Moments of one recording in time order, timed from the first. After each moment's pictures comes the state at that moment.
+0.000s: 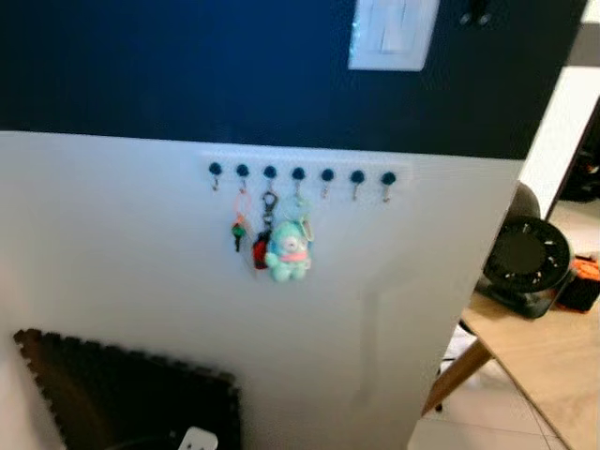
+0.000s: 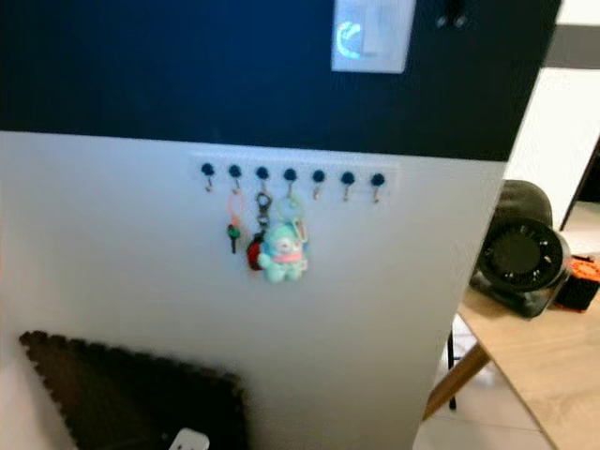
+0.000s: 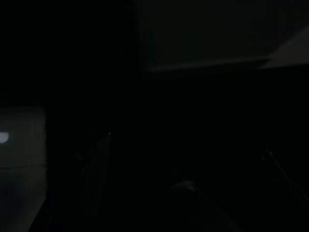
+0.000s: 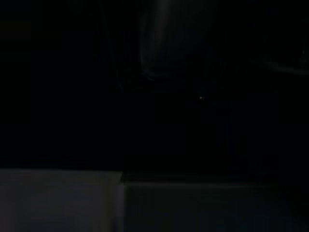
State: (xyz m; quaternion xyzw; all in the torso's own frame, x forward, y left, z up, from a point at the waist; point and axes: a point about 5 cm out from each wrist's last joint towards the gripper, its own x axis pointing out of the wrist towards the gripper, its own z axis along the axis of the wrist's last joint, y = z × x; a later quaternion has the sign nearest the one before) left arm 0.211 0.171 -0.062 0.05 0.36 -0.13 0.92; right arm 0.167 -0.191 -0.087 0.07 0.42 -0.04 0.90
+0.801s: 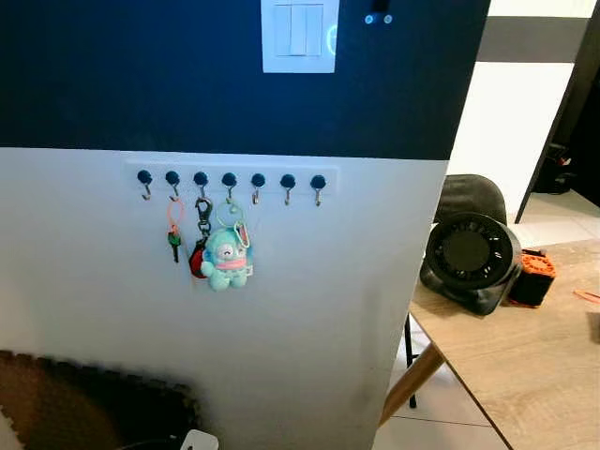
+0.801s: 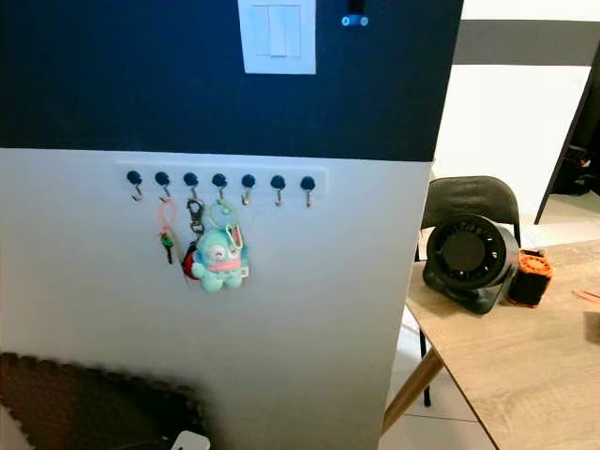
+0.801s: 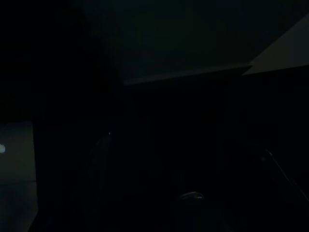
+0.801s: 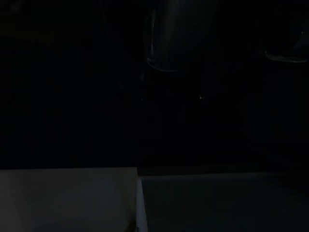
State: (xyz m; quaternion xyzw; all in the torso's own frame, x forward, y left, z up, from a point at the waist) left arm 0.215 0.172 -0.060 0.06 0.36 -0.12 0.92; right arm 0.174 -0.185 -0.085 0.08 0.41 -0.03 0.91
